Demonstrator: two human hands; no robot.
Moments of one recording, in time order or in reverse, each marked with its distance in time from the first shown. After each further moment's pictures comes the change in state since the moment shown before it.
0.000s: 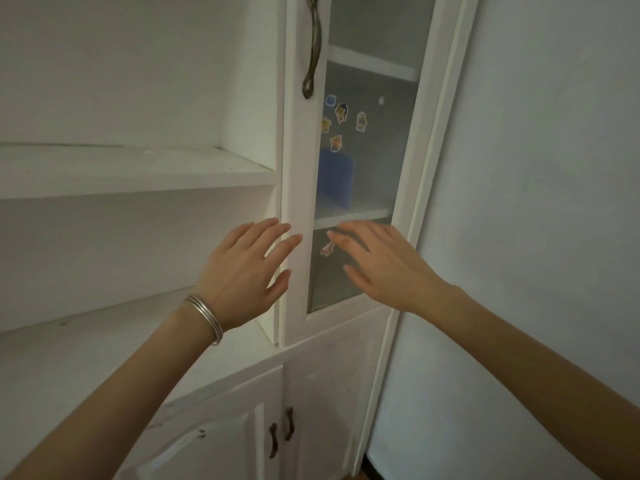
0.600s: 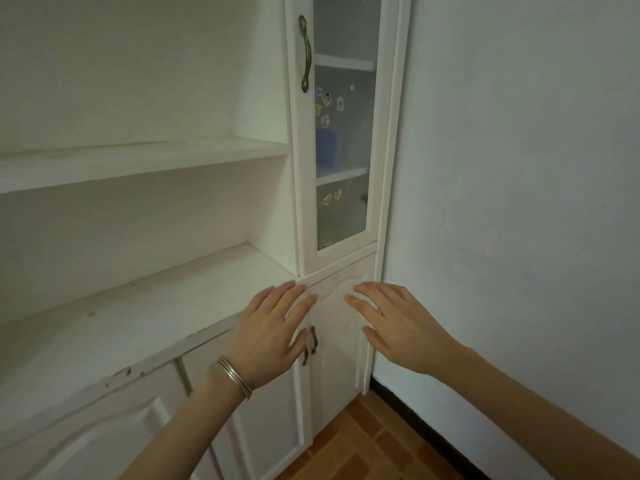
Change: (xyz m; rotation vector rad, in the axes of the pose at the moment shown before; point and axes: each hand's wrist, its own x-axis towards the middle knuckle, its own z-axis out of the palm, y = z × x) left_hand -0.238 0.071 -0.104 -0.209 -0.120 0.119; right_hand -0.188 -0.229 -0.096 0.058 -0.088 0.147
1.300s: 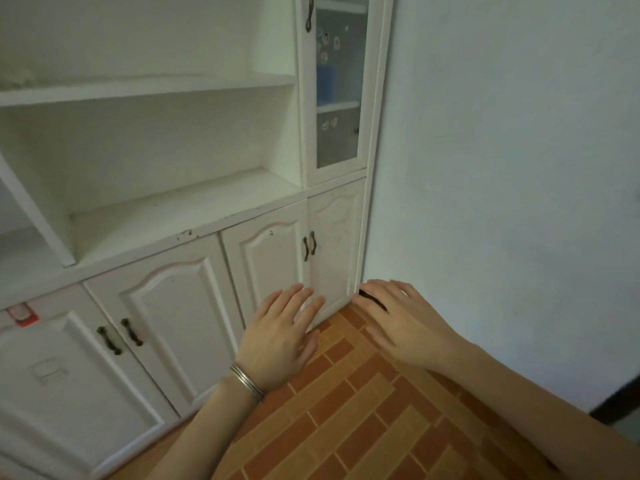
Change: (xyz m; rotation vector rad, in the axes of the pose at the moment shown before) left_hand -0.267 0.209 -0.136 -0.119 -0.080 -0.057; right_hand -0.252 -0.196 -0.153 0.082 -0.234 0.006
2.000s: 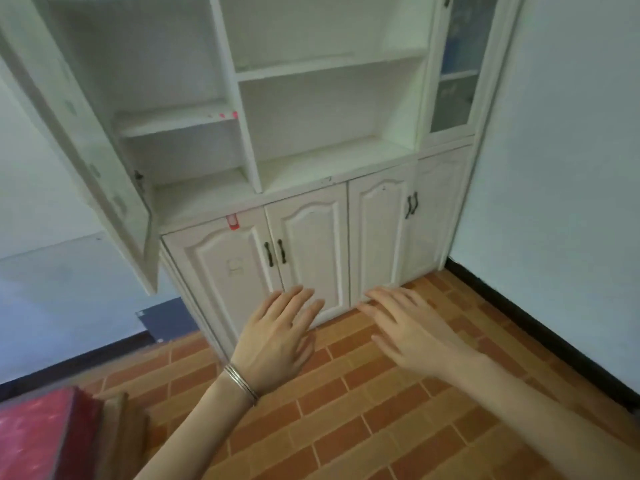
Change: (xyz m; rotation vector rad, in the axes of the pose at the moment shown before) left_hand -0.372 -0.027 -0.187 0.176 -0.104 -0.163; right_hand -0.071 -0.362 -0.061 0.114 0.017 -0.202
